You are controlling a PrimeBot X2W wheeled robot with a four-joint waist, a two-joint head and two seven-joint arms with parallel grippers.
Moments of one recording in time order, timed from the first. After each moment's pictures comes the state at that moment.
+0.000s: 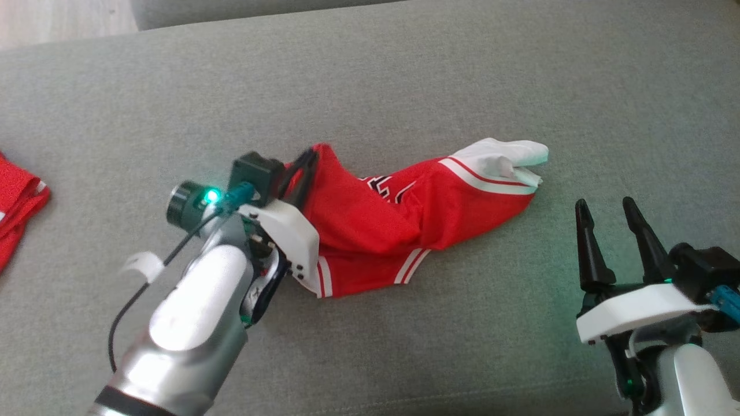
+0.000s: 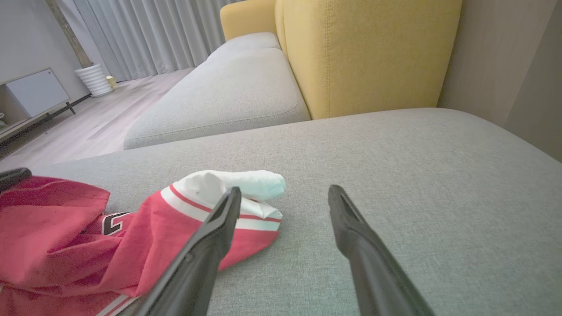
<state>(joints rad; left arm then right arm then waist) -0.56 0.16 -0.64 0.49 -0.34 0.05 -0.06 -0.03 -0.04 -0.01 0.02 0.19 0.12 0.03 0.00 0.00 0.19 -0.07</state>
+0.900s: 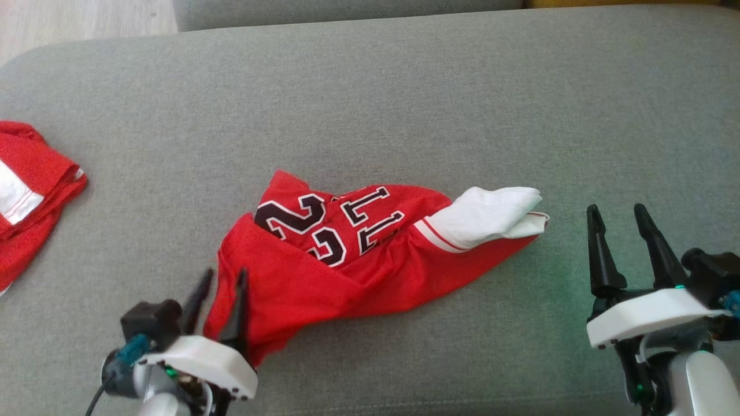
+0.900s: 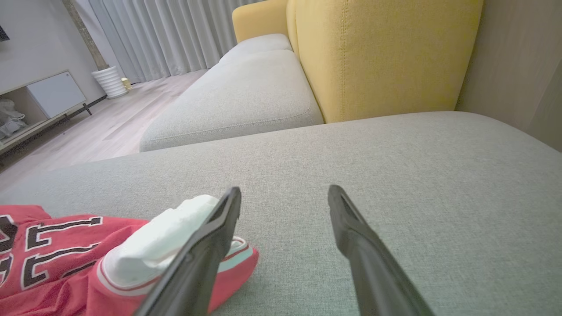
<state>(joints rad) -0.02 0.29 -0.46 0.14 -0.55 0.20 -0.19 -0.01 -0.04 -0.04 0.00 0.20 0.12 0.05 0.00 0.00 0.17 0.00</state>
